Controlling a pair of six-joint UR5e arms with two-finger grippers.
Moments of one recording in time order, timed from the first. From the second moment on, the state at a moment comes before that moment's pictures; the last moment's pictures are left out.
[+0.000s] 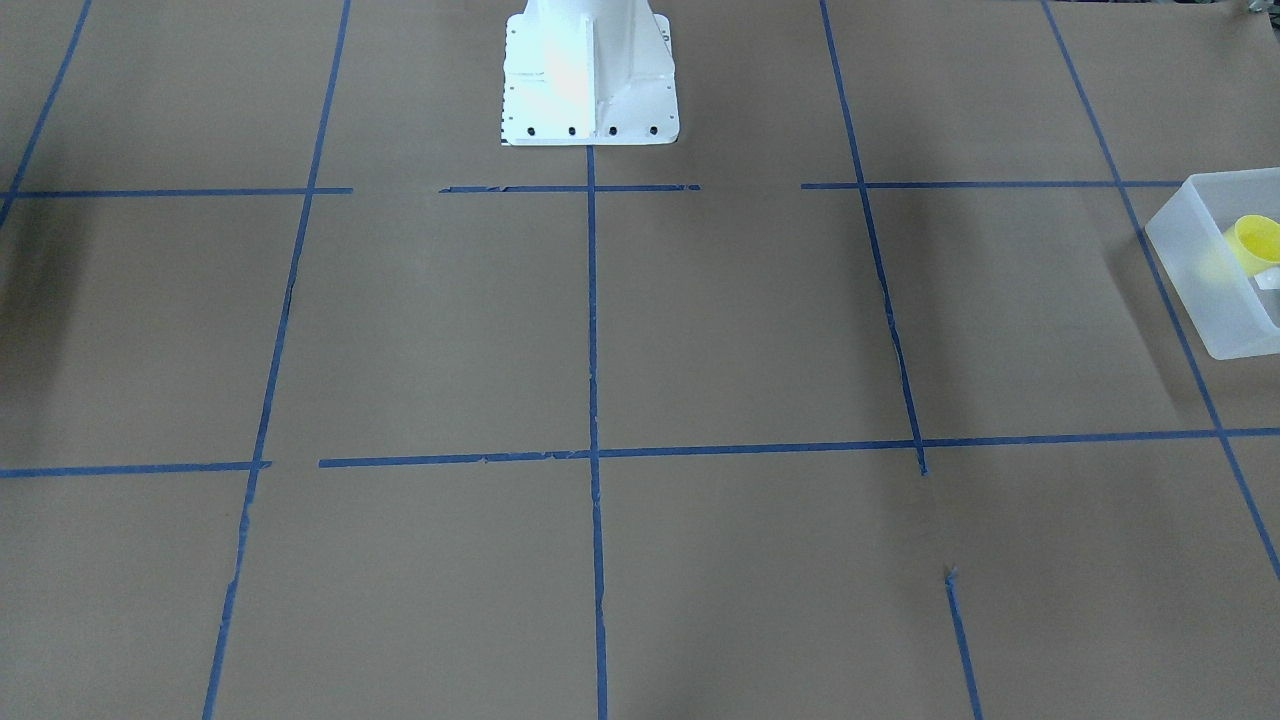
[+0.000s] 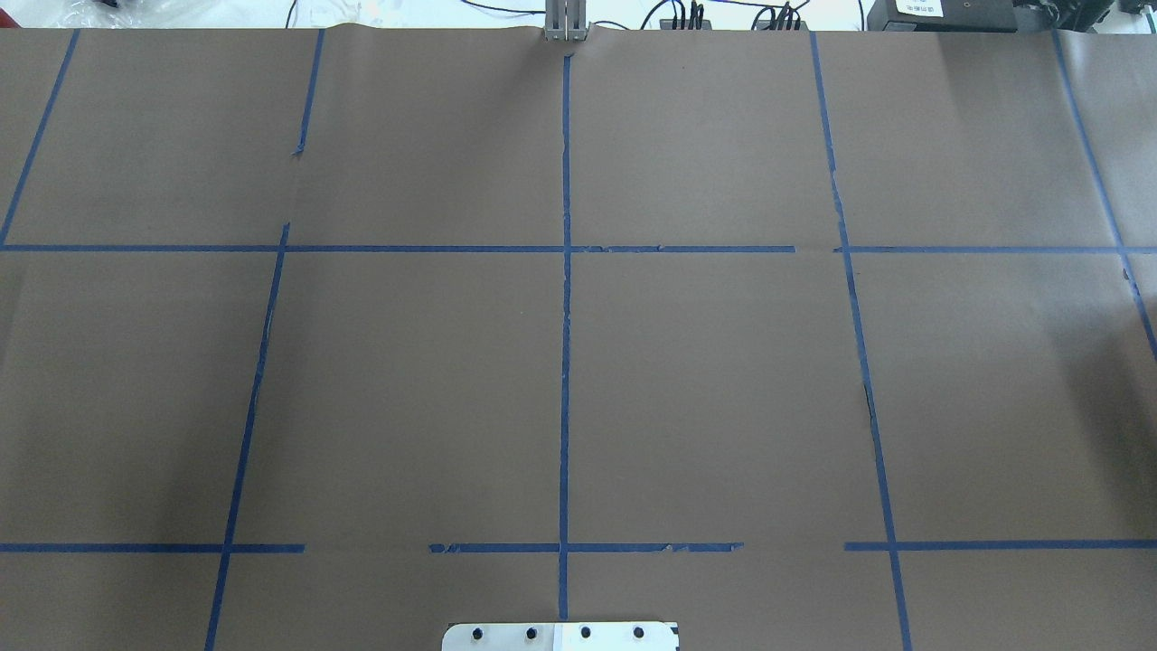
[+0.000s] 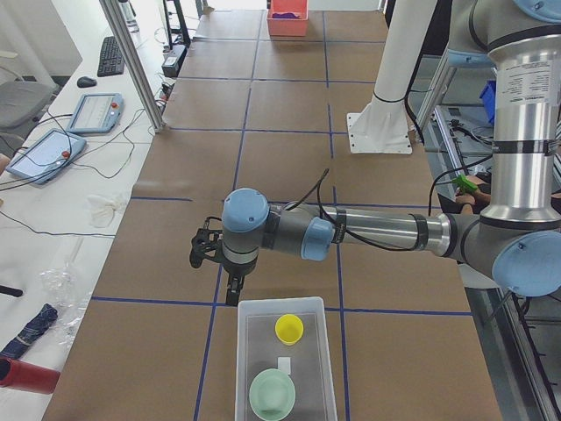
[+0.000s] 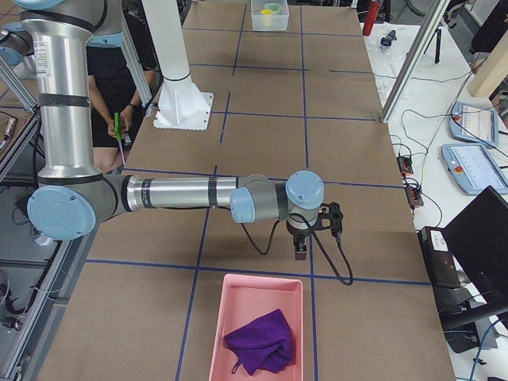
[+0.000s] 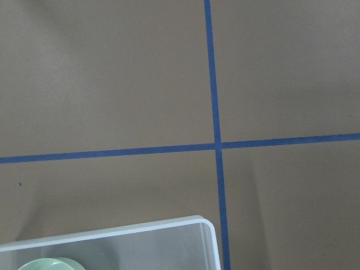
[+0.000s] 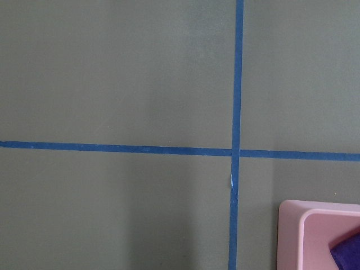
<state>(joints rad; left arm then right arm) -1.60 -1.52 -1.71 -1.70 -2.33 -0.07 1.54 -1.56 1.62 -1.46 2.42 0.13</state>
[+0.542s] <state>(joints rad) -1.59 -1.56 -1.71 -1.65 -2.32 -0.07 1.53 -1.56 1.62 -1.46 2.42 0.13</state>
